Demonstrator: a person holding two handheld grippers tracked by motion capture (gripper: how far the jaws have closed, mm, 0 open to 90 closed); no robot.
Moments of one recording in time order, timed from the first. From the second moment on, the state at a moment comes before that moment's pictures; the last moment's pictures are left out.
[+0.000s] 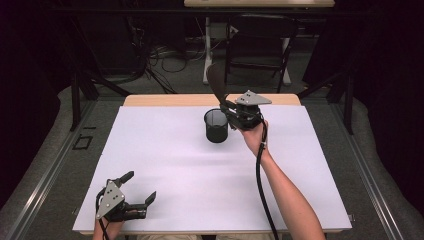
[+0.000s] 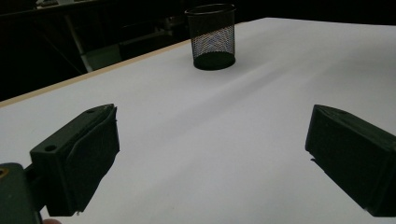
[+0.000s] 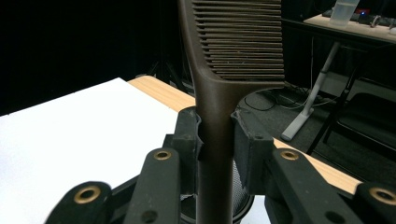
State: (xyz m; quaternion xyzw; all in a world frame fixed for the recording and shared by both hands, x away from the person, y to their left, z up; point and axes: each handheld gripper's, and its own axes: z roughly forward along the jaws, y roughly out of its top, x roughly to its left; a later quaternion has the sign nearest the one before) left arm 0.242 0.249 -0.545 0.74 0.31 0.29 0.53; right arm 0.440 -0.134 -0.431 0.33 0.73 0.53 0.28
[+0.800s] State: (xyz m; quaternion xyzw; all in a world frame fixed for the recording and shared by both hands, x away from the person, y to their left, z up) left arm 0.242 0.249 -0.545 0.73 0.31 0.29 0.53; right arm 0.453 -0.123 -0.430 0.32 0.71 0.55 0.29
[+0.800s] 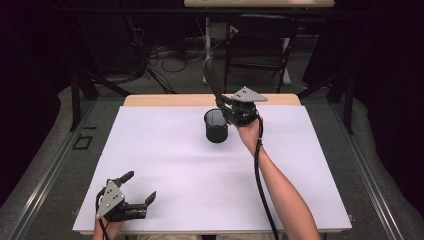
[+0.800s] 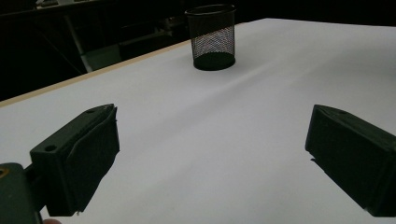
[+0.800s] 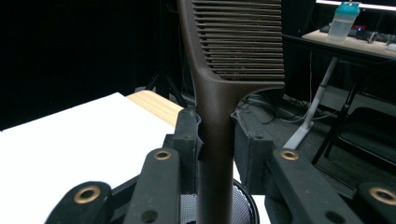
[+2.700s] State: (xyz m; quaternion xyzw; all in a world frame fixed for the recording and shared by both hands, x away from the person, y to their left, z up) left arm 0.242 0.249 -0.545 0.73 0.31 0.29 0.53; right arm 0.474 -0.108 -0.439 0.30 0.69 0.58 0.31
